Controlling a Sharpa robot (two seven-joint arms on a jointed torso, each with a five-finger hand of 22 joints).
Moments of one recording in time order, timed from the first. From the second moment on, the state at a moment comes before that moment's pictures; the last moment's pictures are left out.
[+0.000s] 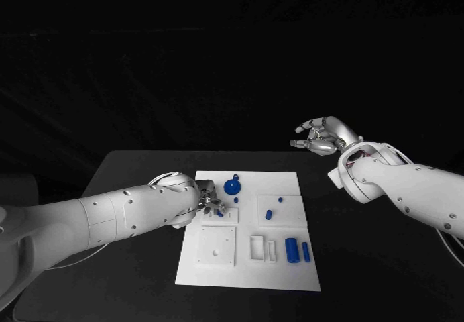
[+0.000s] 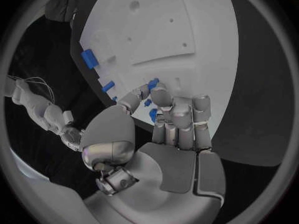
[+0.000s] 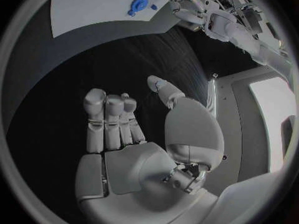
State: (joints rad) left arm 1.26 -0.52 -0.23 1.15 -1.12 -0.05 -0.41; left_hand 0.86 -0.06 0.59 -0.24 0.43 1.24 0.01 0.16 1.15 1.41 -0.11 0.92 0.67 1.24 -0.18 1.52 0.51 0.09 0.89 -0.12 1.28 1.02; right arm 1.26 -0.74 0.01 1.28 -1.06 -0.55 -0.03; right_hand 0.97 -0.23 0.51 -0.15 0.41 0.82 0.15 0.25 0.46 1.04 0.04 1.13 1.10 1.25 -0.07 1.19 0.93 0.13 1.21 -0.08 1.02 1.31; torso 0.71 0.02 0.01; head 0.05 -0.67
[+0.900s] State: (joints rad) left arm 1.25 -0.53 -0.23 1.16 -1.14 -0.07 -0.40; left_hand 0.87 -0.07 0.59 -0.24 0.43 1.24 0.01 0.17 1.14 1.41 -0.11 0.93 0.67 1.24 -0.18 1.52 0.50 0.09 0.90 -0.12 1.28 1.03; right arm 1.26 -0.74 0.01 1.28 -1.06 -0.55 -0.03; right_hand 0.97 -0.23 0.51 -0.15 0.41 0.82 0.15 0.25 0.46 1.04 0.04 1.14 1.10 1.25 -0.07 1.19 0.93 0.13 1.21 -0.08 1.02 1.31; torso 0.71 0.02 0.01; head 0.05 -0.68
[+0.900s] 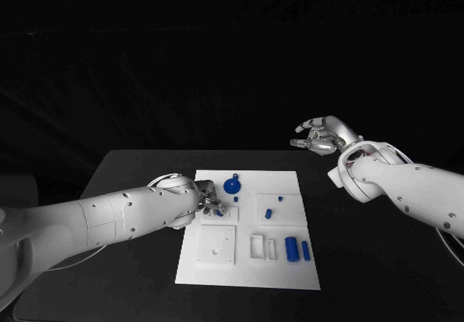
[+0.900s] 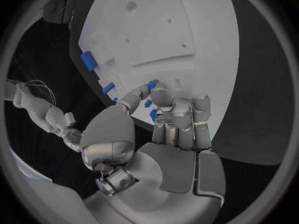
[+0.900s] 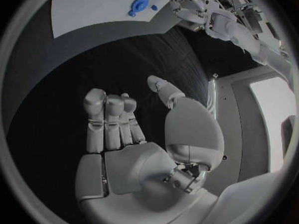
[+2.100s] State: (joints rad) left arm 1.24 -0.55 -0.23 1.16 -1.14 -0.11 -0.40; left_hand 0.79 -0.28 0.58 0.01 0.05 1.29 -0.01 0.17 1.13 1.41 -0.11 0.91 0.66 1.26 -0.21 1.50 0.50 0.09 0.90 -0.12 1.26 1.04; right arm 1.26 -0.74 0.01 1.28 -1.06 -0.55 -0.03; right_hand 0.97 -0.23 0.51 -0.15 0.42 0.82 0.15 0.25 0.46 1.04 0.04 1.14 1.10 1.25 -0.07 1.19 0.93 0.13 1.21 -0.08 1.02 1.31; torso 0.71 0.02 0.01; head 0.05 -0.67
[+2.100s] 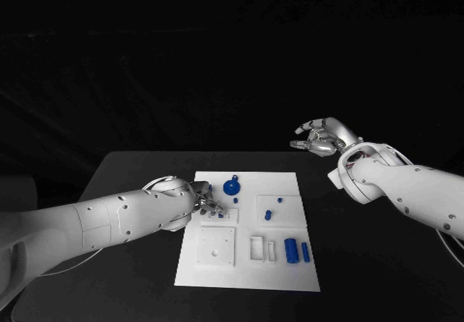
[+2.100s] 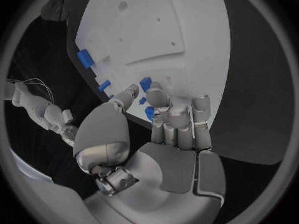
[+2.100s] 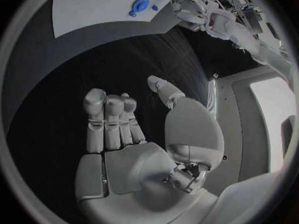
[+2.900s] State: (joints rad) left arm 1.26 -0.60 -0.13 1.17 -1.00 -0.12 -0.38; left_hand 0.77 -0.23 0.40 0.07 0.05 1.17 0.02 0.12 1.13 1.31 -0.09 0.84 0.63 1.17 -0.19 1.42 0.47 0.10 0.82 -0.10 1.20 1.03; right arm 1.25 -0.75 0.01 1.27 -1.06 -0.55 -0.03; right_hand 0.97 -0.23 0.51 -0.15 0.42 0.82 0.15 0.25 0.46 1.04 0.04 1.14 1.10 1.25 -0.07 1.19 0.93 0.13 1.21 -0.08 1.02 1.31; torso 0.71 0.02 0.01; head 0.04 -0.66
